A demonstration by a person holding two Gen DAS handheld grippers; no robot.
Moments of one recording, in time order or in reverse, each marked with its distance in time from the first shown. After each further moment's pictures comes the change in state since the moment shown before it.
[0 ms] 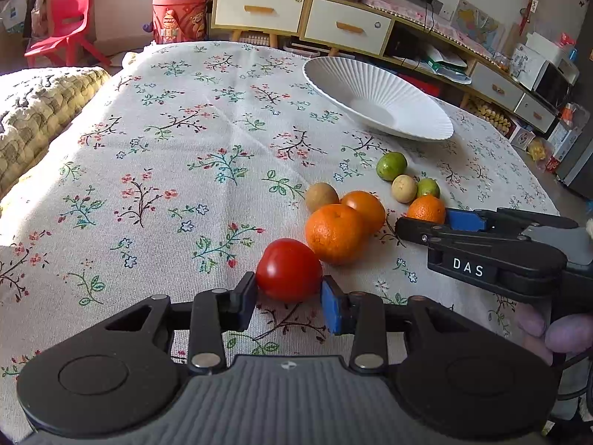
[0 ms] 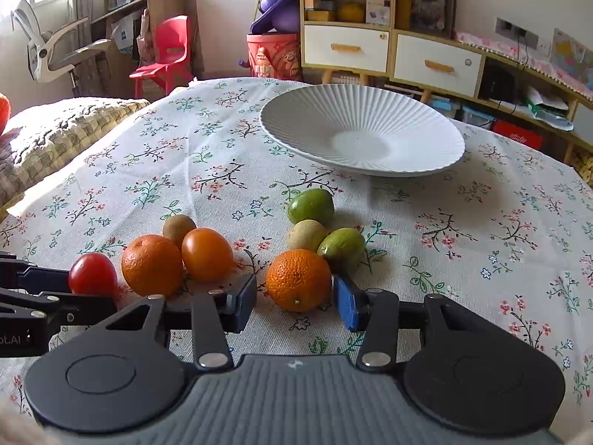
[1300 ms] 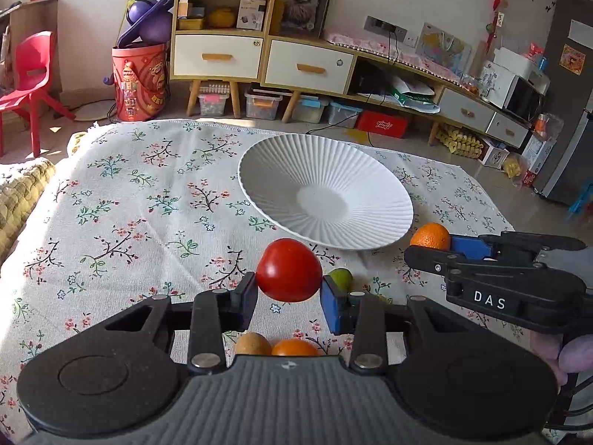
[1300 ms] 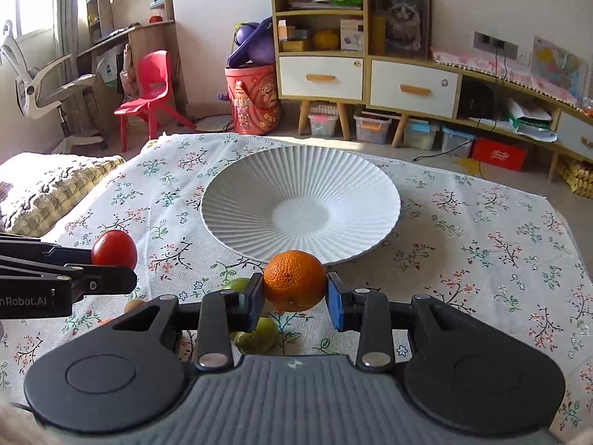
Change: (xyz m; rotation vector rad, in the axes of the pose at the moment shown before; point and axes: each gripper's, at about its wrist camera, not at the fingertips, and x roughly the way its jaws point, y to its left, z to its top) left arm 0.018 -0.042 0.088 0.089 -0.115 -0.075; right arm -0.009 -0.051 0.052 0.031 -0.070 -0.021
